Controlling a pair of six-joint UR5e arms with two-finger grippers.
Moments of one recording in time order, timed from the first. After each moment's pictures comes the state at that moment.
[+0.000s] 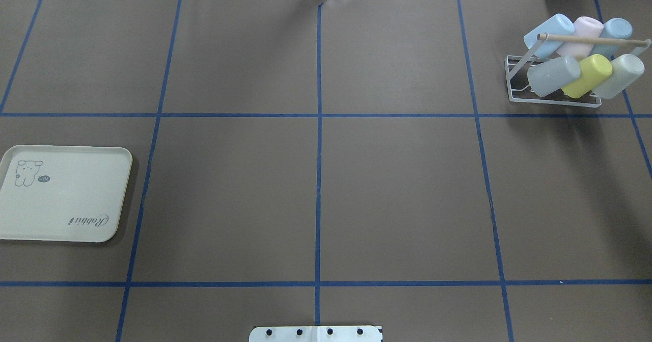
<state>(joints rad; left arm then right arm) -1.60 -1.50 -1.93 -1.51 -2.40 0.10 1.56 -1.56 1.86 -1.73 2.39 -0.03</state>
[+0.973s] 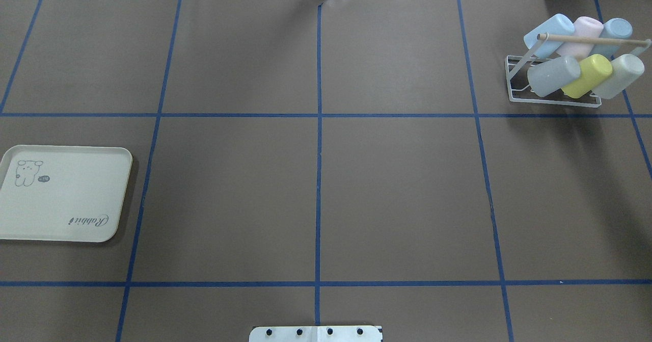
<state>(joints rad) -1.61 -1.50 -1.93 -1.51 -2.40 0.10 1.56 -1.55 1.85 -1.67 2.39 -0.03</state>
